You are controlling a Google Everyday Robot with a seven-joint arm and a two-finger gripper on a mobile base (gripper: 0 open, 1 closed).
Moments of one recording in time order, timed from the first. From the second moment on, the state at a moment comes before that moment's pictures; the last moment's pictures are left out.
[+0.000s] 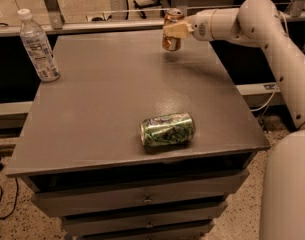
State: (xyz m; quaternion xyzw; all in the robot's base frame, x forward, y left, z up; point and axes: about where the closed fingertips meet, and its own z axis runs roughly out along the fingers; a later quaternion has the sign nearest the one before) arm 0.824 -0.102 0.927 -0.33 0.73 0.26 0.55
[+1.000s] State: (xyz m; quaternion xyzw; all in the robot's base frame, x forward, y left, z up) arm 0.787 -0.084 0.931 -0.35 0.72 0.28 0.54
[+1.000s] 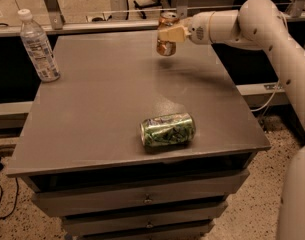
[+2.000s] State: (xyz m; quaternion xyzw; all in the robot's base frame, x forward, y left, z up) arm 0.625 -0.070 0.938 -0.36 0.73 0.30 0.50
